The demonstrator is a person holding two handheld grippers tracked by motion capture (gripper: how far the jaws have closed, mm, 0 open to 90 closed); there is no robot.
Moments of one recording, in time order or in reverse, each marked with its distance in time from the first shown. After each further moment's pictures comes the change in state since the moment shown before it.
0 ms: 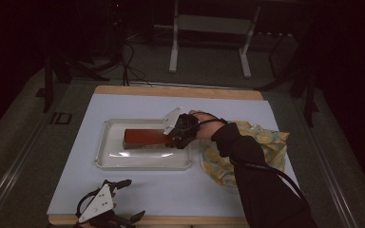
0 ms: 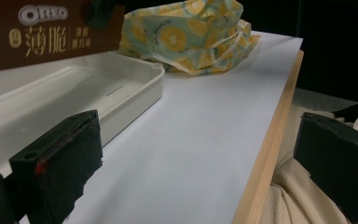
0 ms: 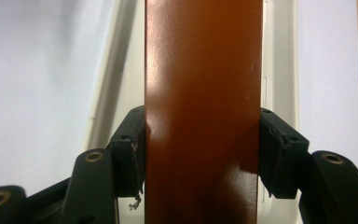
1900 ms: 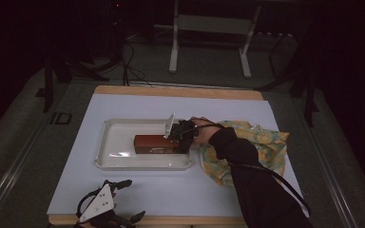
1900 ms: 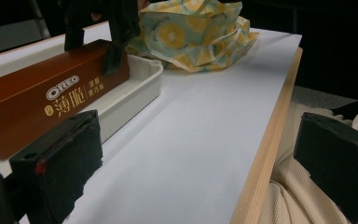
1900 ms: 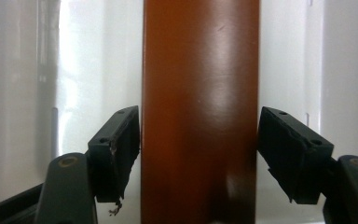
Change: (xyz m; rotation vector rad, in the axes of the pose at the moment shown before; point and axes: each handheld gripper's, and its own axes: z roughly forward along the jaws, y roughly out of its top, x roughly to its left) left arm 0.000 -0.001 0.001 0.010 -0.006 -0.002; right arm -0.011 -0.036 0.057 0.235 0.037 0.124
